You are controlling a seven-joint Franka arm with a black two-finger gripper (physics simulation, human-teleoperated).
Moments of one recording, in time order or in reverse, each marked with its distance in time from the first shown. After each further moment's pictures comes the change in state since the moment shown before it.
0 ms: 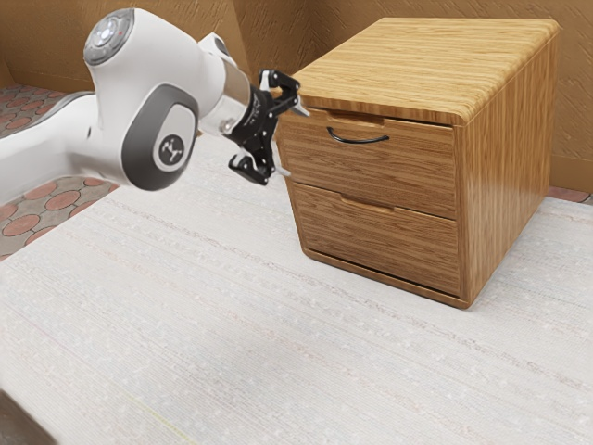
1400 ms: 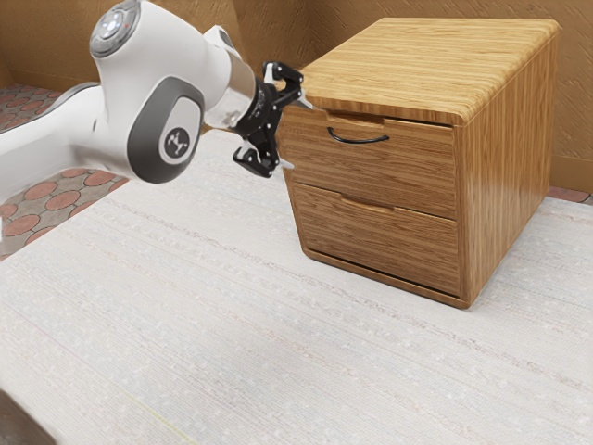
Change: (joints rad) arm -0.029 0.028 0.027 0.047 0.015 -0.011 -0.013
